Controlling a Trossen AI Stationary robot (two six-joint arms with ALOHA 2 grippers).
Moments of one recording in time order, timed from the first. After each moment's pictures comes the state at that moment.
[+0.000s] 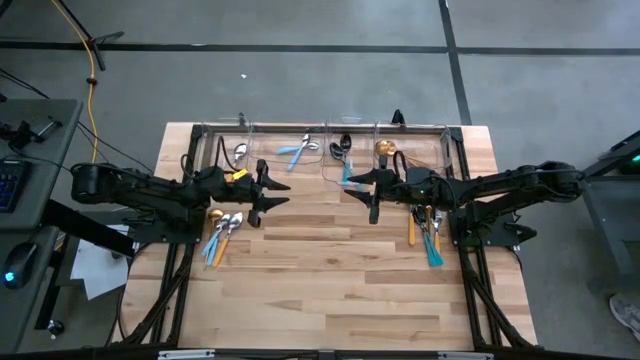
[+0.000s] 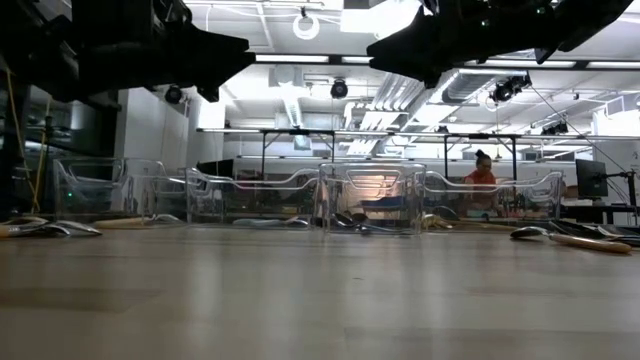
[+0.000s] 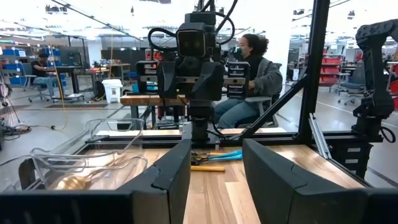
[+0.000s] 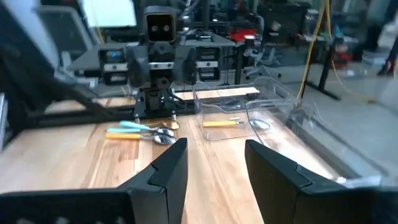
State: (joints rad) left arm 0.20 1.18 0.23 1.10 0.25 -0.03; right arm -0.04 1.22 0.57 0.56 0.14 0.01
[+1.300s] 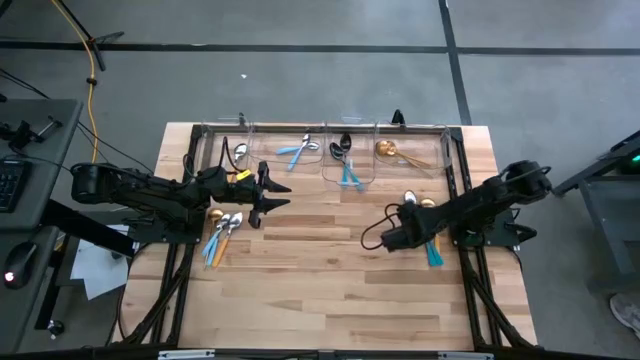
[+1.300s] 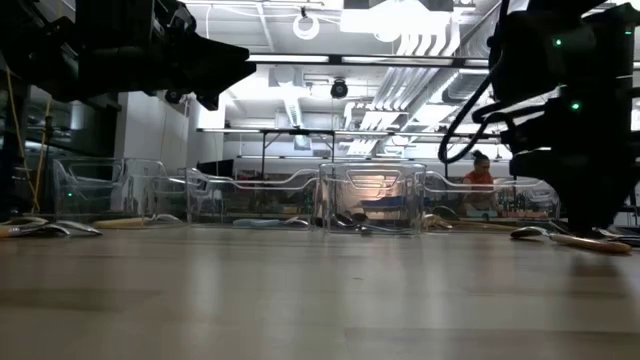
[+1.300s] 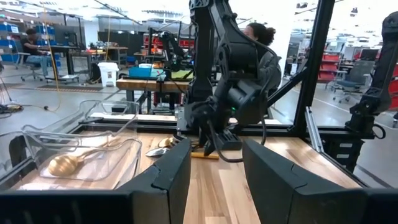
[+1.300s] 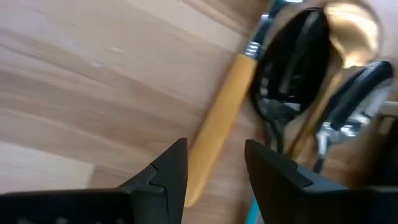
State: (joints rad) left arm 0.20 1.18 0.23 1.04 0.25 -0.08; right arm 0.29 1.53 0.77 -1.00 0.21 1.48
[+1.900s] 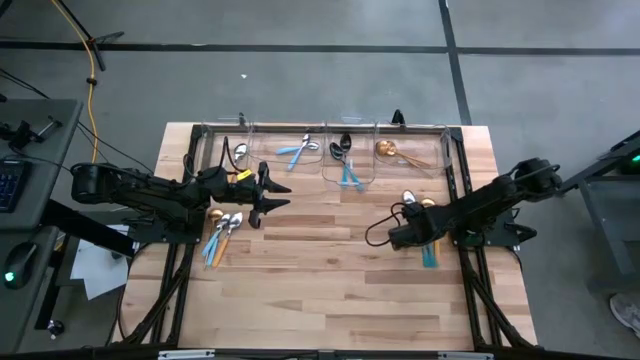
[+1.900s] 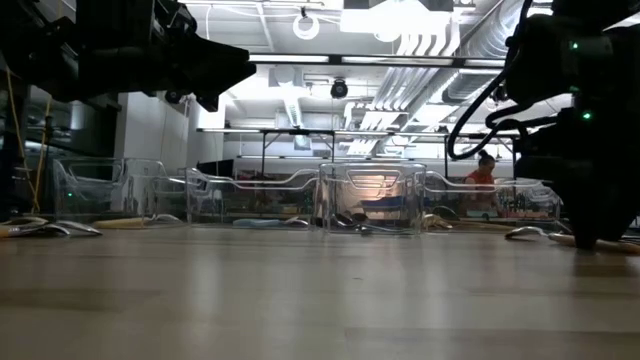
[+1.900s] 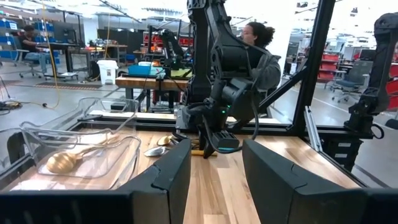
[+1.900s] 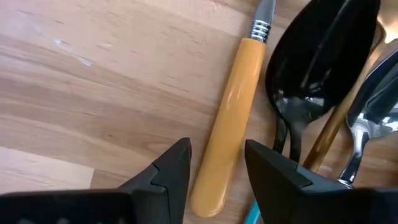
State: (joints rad) left arm 0.20 1.18 0.23 1.04 0.25 -0.09; right arm 0.28 1.45 0.63 -0.81 0.18 1.54
